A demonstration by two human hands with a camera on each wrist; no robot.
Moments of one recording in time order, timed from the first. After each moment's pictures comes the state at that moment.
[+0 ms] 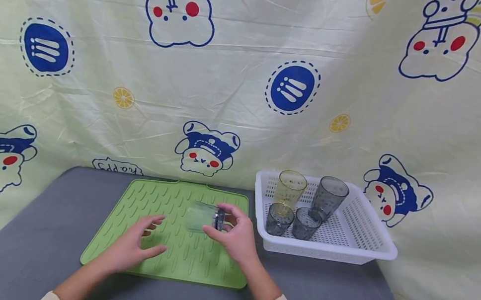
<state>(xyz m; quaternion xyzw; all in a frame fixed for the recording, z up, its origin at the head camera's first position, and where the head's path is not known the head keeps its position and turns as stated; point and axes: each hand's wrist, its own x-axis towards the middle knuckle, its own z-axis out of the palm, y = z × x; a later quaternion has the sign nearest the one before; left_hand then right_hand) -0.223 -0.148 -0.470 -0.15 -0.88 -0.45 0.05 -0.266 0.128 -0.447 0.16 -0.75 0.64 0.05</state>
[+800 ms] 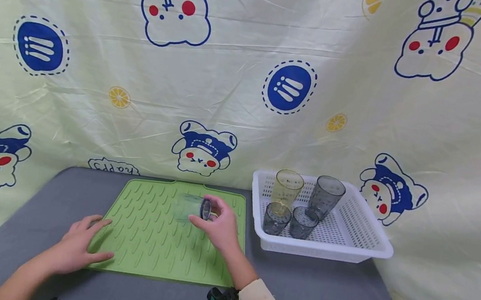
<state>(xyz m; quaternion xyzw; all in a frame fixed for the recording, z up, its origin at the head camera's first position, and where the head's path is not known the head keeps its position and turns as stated) -0.208 -0.252 -0.475 -0.10 -0.97 -0.23 0.04 -0.294 0.093 -0.458 0.12 -0.74 0.65 0.06</state>
